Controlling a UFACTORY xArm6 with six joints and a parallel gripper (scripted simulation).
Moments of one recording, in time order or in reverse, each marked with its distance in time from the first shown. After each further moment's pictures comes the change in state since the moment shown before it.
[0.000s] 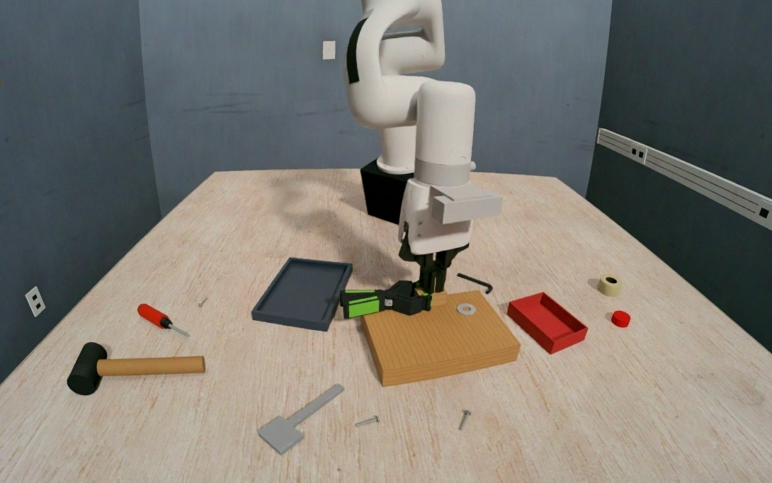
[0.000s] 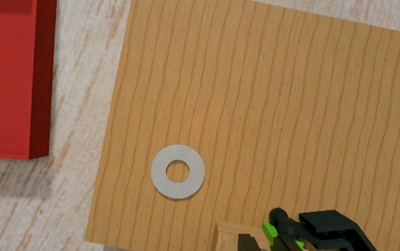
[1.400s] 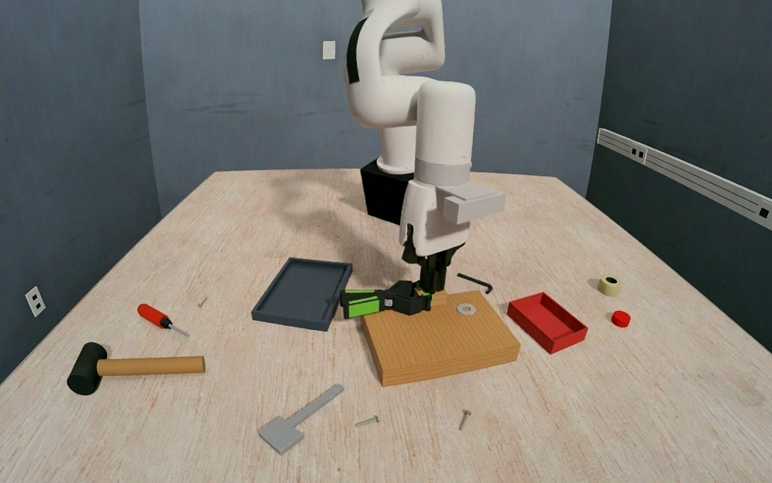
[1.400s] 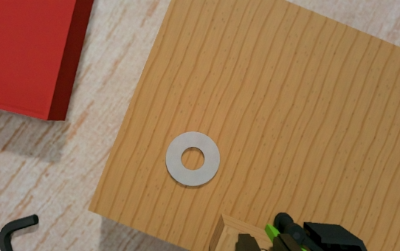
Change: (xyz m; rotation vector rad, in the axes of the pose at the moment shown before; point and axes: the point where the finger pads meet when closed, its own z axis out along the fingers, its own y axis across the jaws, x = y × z) arm 0.000 0.000 0.000 -0.001 0.000 -0.185
